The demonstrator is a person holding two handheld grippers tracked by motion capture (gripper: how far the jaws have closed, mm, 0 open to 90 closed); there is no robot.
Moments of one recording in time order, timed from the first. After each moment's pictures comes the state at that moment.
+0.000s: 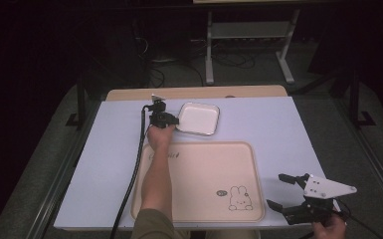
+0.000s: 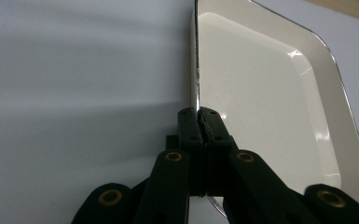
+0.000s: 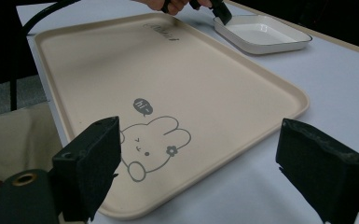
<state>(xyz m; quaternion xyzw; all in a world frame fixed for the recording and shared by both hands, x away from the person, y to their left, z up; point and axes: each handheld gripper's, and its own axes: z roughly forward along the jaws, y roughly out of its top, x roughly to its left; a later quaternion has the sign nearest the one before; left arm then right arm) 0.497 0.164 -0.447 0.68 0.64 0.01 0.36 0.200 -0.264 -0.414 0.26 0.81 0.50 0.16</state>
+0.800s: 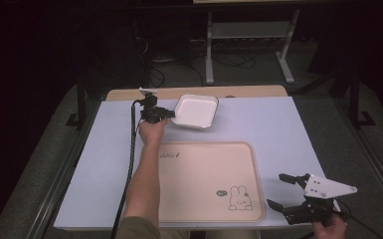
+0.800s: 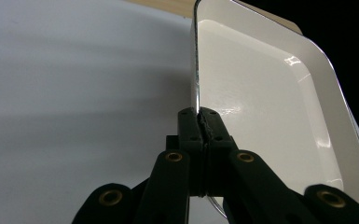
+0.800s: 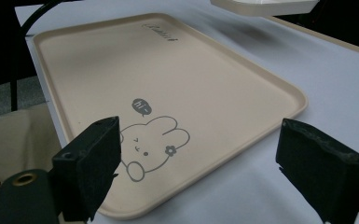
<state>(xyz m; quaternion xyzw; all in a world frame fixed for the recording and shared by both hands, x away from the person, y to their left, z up) 0.487 0.188 -0.410 0.67 0.61 -0.01 0.42 0.200 -0.265 -0.414 0.27 0.81 0.50 0.16</state>
